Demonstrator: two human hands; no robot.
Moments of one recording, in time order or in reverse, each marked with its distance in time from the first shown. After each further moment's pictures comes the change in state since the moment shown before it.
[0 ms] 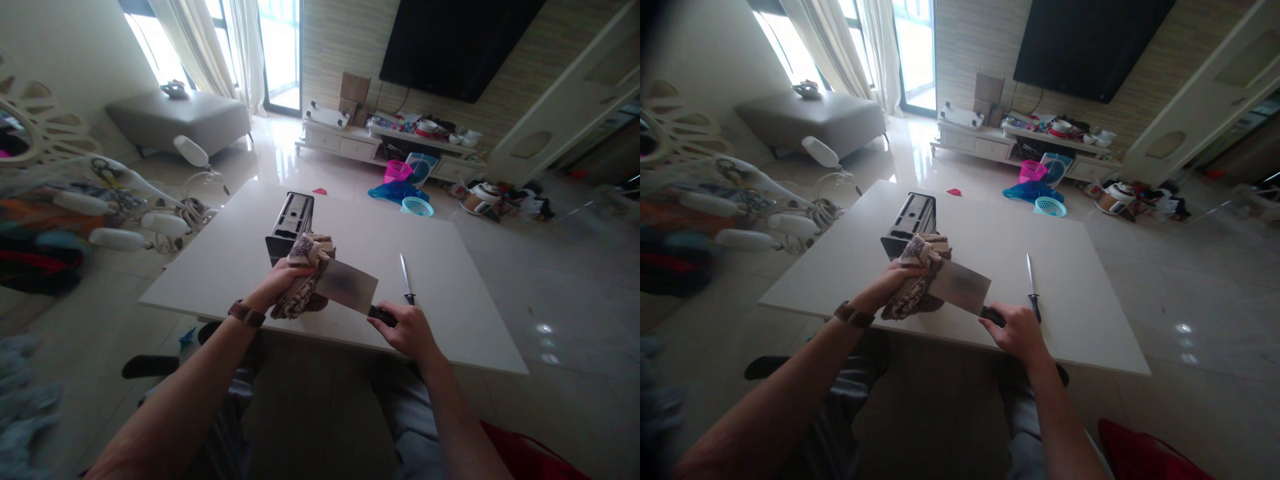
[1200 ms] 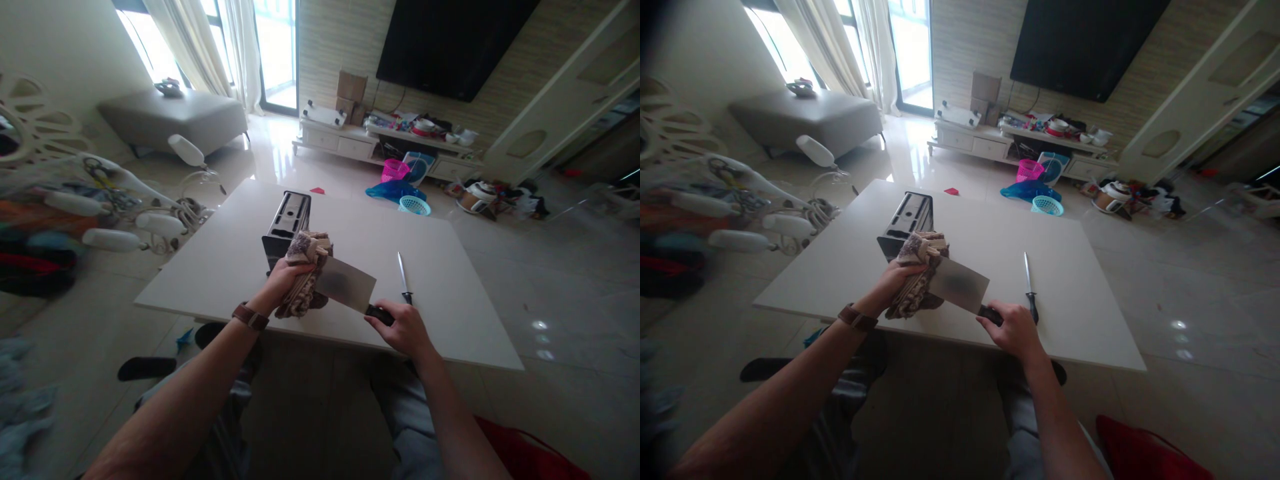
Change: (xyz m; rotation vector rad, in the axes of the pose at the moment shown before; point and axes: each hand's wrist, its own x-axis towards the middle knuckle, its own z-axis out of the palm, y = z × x) left_hand 0.005 -0.005 0.012 -0.123 0.046 0.072; right_hand 0.000 0.000 0.003 0.062 -0.021 0.067
